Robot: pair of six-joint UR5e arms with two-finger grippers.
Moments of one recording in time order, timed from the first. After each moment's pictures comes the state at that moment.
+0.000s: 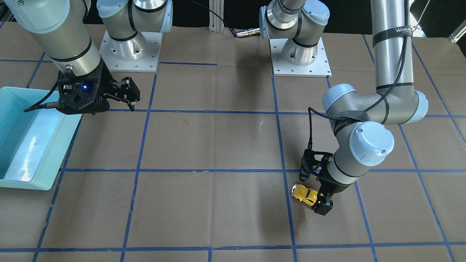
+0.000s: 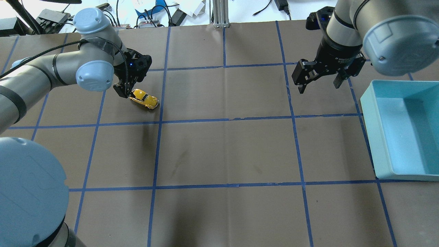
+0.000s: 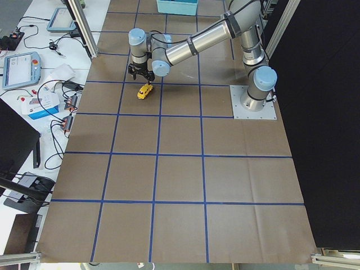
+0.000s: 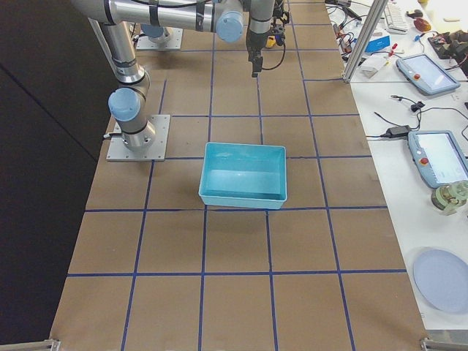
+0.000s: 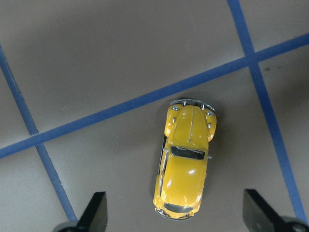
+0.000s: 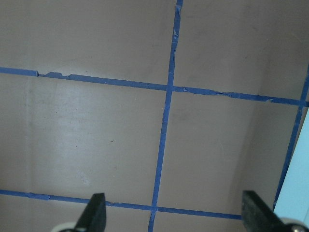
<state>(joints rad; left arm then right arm) -1.47 -2.06 -1.63 -0.97 1.56 2.02 1.56 -1.51 1.64 -1.65 -1.57 -0.13</state>
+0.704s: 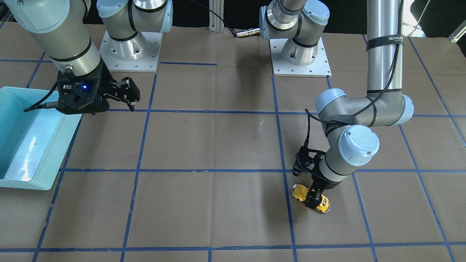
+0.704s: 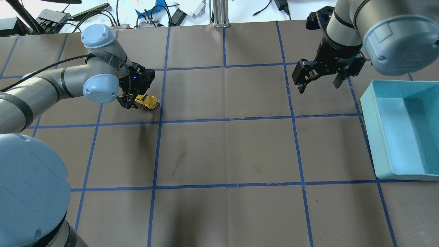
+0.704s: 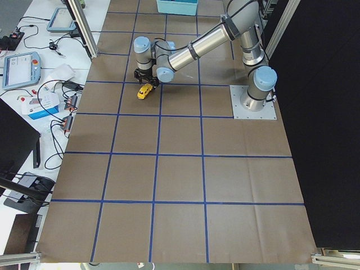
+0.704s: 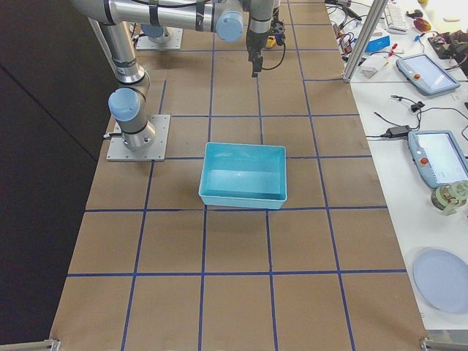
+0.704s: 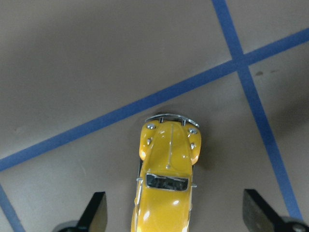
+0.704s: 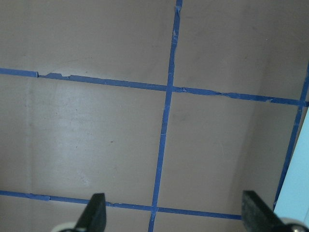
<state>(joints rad) -1.47 -2.08 -1.72 -0.89 1.55 2.14 1.56 -1.51 1.64 -1.65 -1.57 -0.13</state>
